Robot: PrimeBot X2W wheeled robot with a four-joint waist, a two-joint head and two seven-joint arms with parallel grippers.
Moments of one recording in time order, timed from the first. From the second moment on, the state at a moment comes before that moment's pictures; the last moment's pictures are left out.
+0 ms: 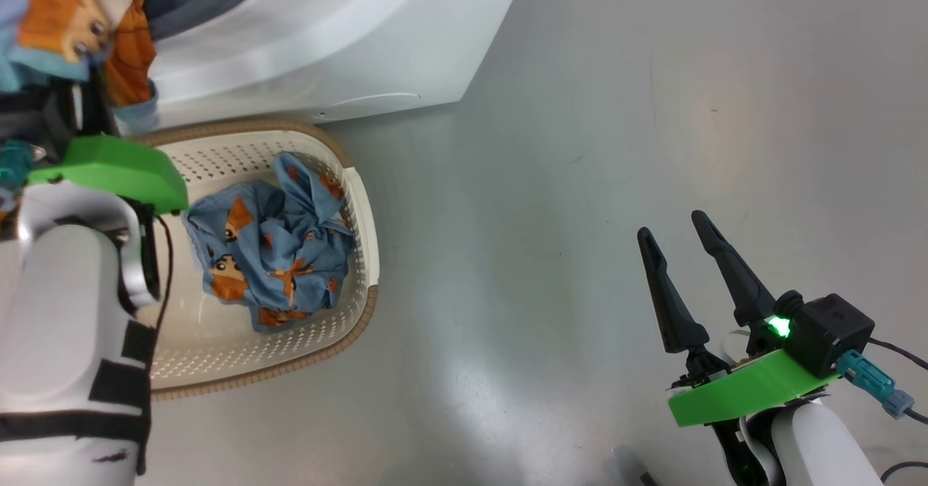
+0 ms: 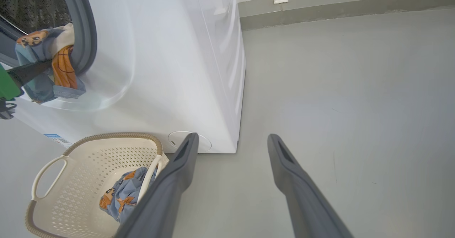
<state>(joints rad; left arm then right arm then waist) -0.77 0.16 -0.08 0.55 -0.16 0.20 -0.19 -0.20 -0.12 0.15 0.05 0.30 0.13 -0.26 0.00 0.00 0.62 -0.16</state>
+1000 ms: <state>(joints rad) -1.09 0.30 -0.15 0.65 -0.07 0.18 -0.06 -0.20 -0.10 0.19 0.06 0.32 0.13 -0.26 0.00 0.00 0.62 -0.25</state>
